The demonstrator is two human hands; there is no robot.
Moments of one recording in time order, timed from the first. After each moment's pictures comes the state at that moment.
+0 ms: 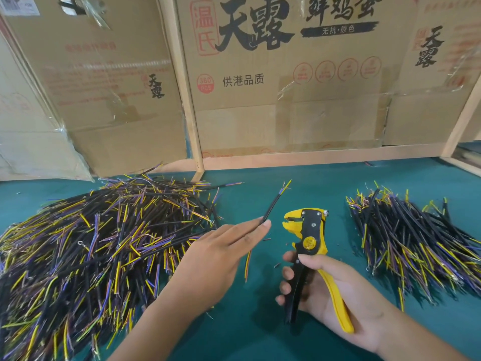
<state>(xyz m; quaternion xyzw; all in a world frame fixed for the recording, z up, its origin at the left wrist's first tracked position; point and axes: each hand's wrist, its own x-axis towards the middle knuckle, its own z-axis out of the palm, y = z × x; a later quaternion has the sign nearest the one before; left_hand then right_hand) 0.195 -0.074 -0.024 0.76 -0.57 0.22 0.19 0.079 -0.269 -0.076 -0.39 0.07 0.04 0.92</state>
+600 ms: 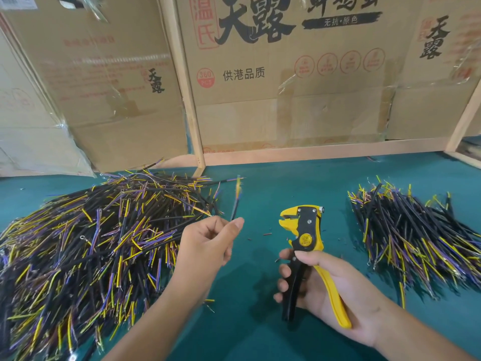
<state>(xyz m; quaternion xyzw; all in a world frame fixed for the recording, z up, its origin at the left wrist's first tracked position) 0.193 -0.088 -0.034 0.66 -0.22 -0.04 0.72 0.077 -0.269 -0.079 -0.39 0.06 0.07 0.92</state>
